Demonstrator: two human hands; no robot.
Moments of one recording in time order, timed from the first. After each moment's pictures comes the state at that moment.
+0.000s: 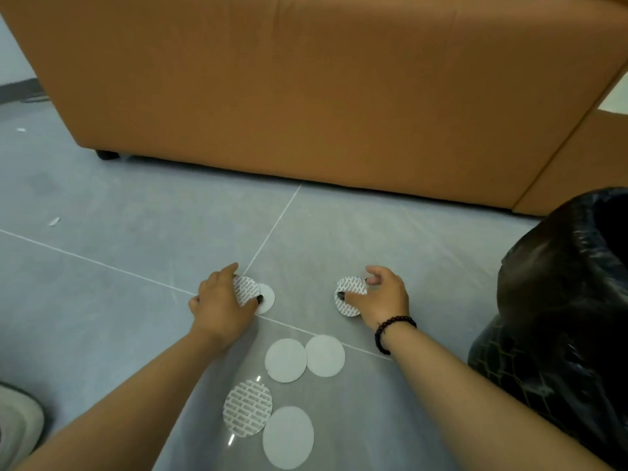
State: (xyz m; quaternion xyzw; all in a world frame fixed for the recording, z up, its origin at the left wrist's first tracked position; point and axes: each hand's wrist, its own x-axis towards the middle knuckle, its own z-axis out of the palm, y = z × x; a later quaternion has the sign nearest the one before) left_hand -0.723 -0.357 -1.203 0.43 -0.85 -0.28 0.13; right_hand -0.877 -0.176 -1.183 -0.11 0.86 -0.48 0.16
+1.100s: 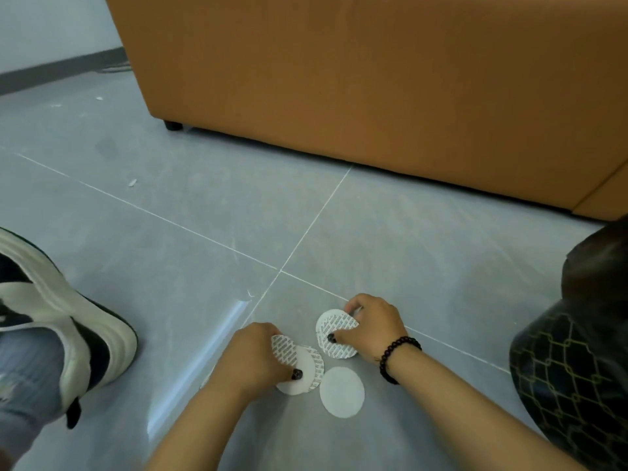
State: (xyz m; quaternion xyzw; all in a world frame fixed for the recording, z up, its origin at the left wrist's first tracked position) left_hand -0.614 -0.295 -1.171 0.42 -0.83 -0.35 -0.06; right_hand -0.772 -0.186 -1.163 -0.30 0.88 -0.26 0.27
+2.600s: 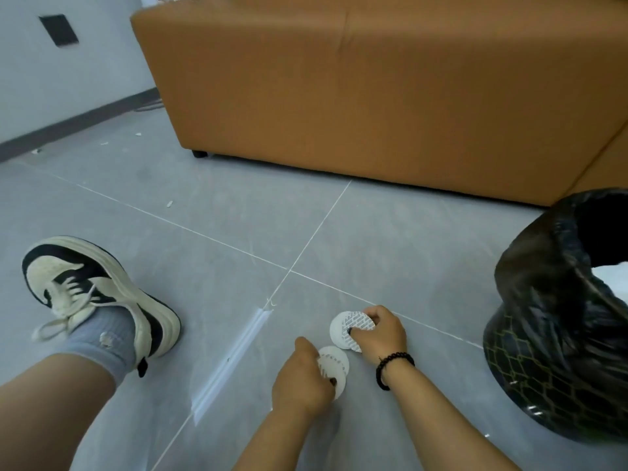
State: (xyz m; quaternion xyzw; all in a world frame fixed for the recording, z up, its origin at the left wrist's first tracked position) left_hand -0.614 -0.196 -1.174 0.48 -0.80 -0.36 -0.05; right_hand -0.745 -0.142 -1.174 -0.14 0.84 -0.45 0.26
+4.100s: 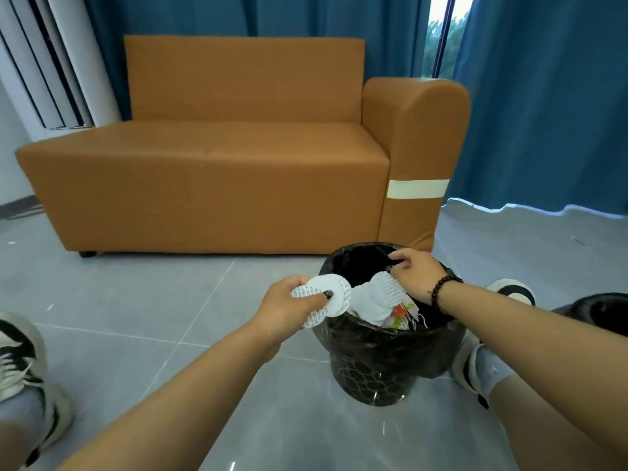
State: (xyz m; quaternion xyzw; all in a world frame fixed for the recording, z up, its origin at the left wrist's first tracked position) left_hand -0.707 -0.061 -0.941 0.22 -0.74 -0.63 0.10; right_hand -0.860 0.112 -0.917 -0.20 0.91 -0.36 0.08
